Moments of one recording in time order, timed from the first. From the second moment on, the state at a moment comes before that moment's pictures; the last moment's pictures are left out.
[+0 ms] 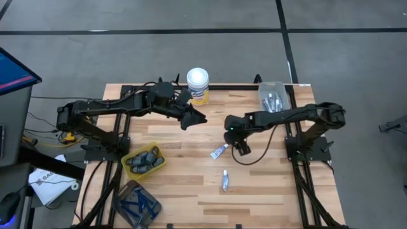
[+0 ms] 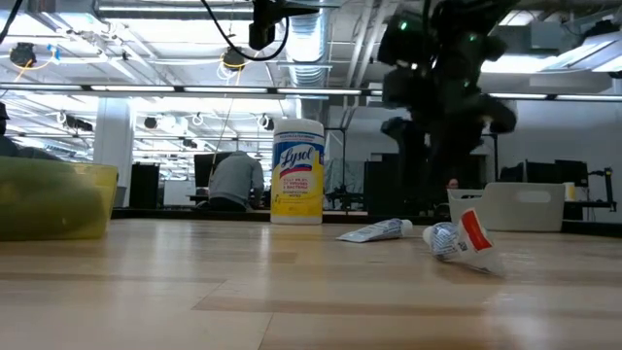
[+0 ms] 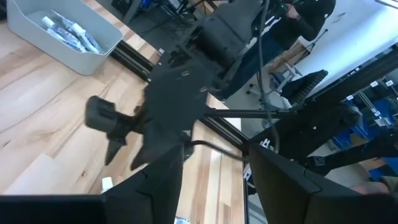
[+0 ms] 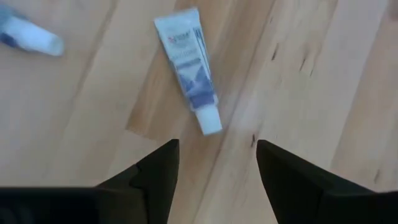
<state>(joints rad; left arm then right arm) 0.19 1.36 1.20 -0.16 0.29 -0.63 -0.09 1.57 0.96 -0.55 -0.08 -0.46</state>
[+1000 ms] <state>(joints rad) 0.19 1.36 1.20 -0.16 0.30 -0.63 -0.09 1.79 0.96 -0.39 -0.08 -0.47</state>
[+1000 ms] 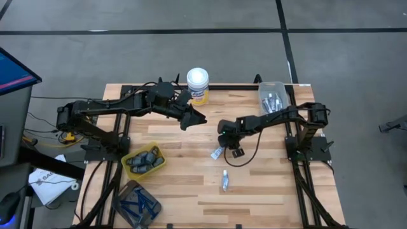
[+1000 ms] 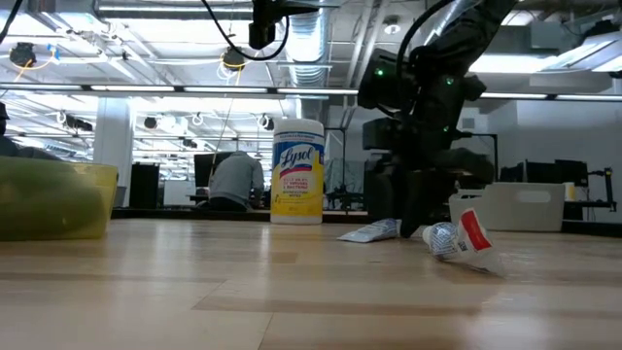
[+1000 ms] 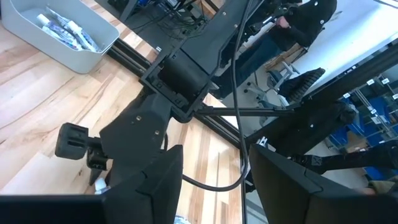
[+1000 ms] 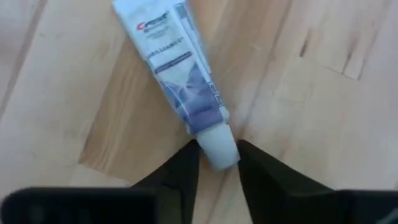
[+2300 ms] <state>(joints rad) 0.22 1.11 1.20 -0.16 0.21 -0.60 -0.37 1.30 0.96 -0.52 0.03 -0.27</state>
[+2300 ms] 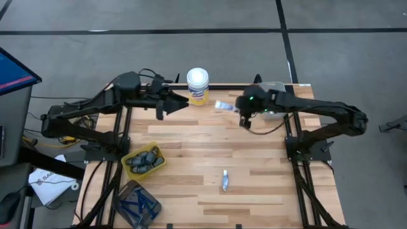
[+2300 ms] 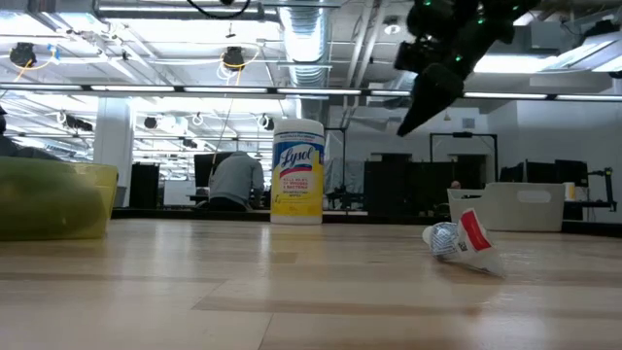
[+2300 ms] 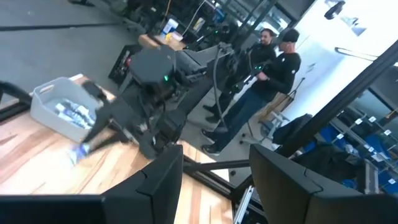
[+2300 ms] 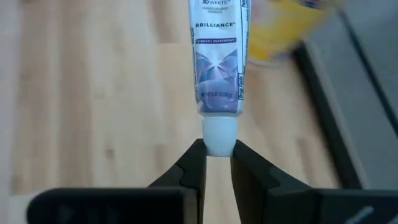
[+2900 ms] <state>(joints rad) 0.22 1.09 1.20 -0.16 0.21 -0.60 -0.71 1.08 0.96 -0.67 0.30 -0.08</state>
